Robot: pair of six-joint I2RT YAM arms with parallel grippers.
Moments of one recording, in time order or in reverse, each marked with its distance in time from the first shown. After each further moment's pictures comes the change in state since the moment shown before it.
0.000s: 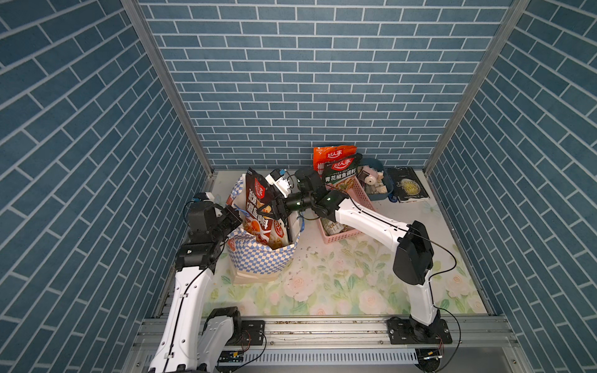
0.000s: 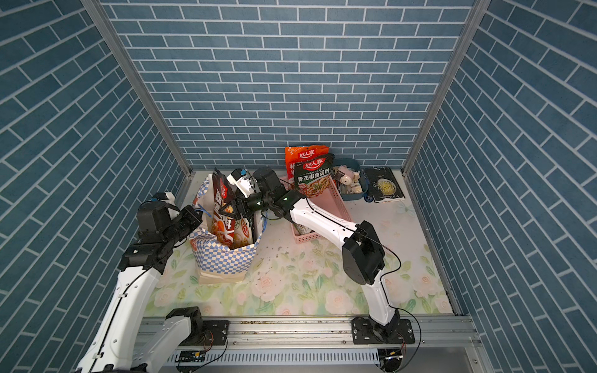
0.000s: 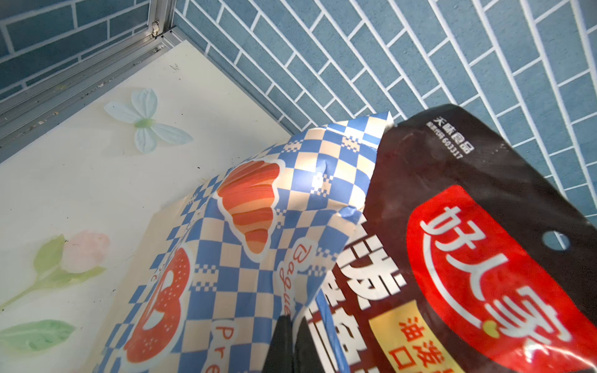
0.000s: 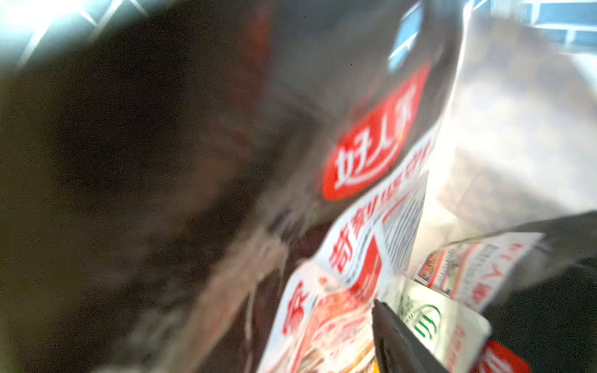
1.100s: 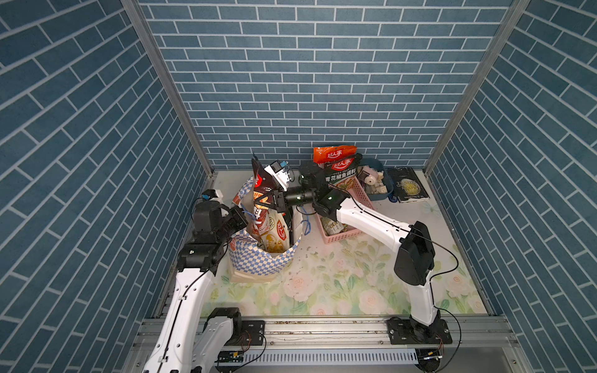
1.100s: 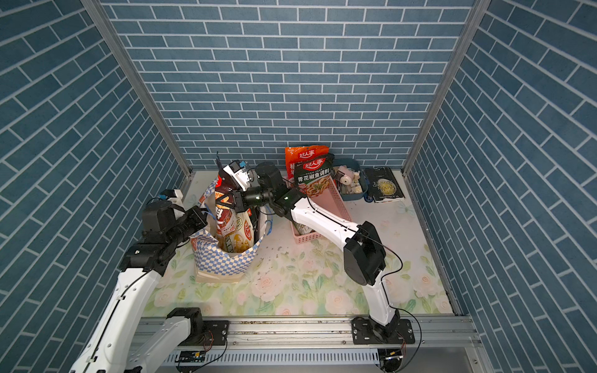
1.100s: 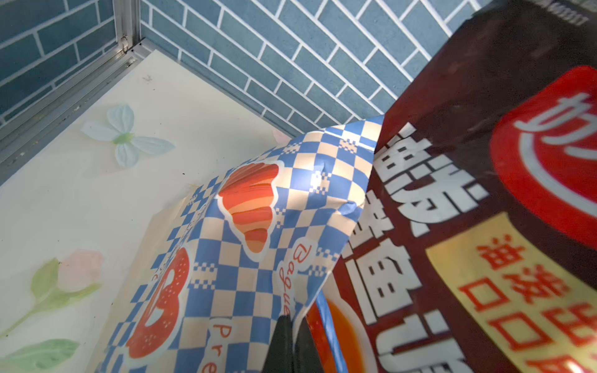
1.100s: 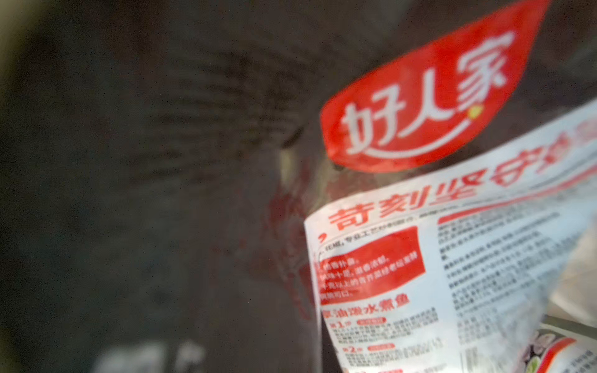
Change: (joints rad) left arm -0.071 -0.012 0.007 -0.010 -0.014 0.080; right arm -0.001 0.015 0.010 0.231 -0.151 0.132
